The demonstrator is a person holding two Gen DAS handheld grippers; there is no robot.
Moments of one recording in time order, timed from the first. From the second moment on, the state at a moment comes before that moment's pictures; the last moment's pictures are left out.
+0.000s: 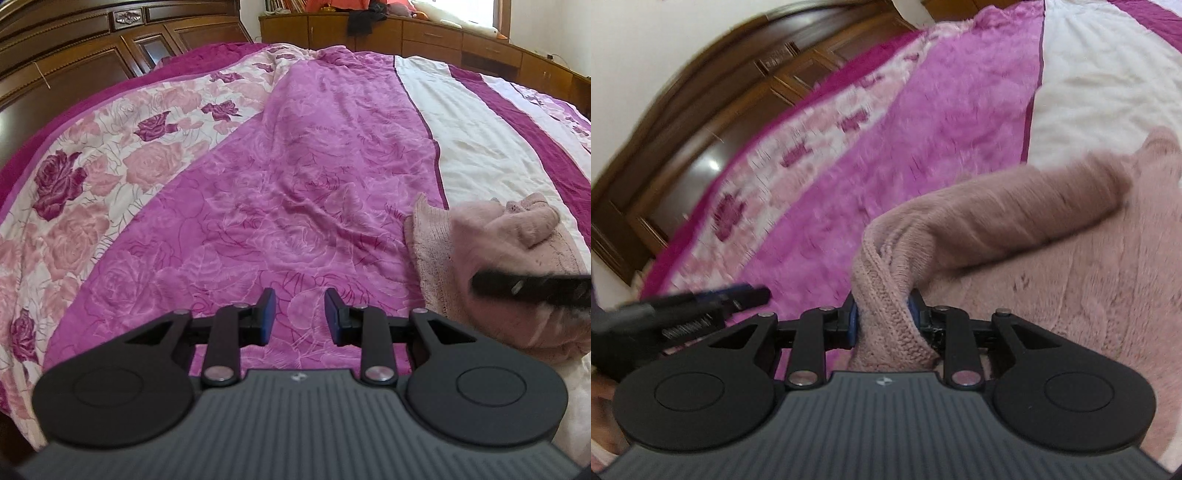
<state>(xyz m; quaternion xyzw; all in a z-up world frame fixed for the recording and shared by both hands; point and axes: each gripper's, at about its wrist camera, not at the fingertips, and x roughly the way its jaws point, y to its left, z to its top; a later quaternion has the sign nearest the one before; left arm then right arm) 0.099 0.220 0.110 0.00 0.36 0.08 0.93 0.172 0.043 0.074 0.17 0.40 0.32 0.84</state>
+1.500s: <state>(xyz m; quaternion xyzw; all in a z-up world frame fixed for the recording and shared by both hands) 0.209 0.126 0.089 -0.03 0.32 -0.04 0.95 0.117 -0.097 0.068 0.25 0.34 0.14 0.89</state>
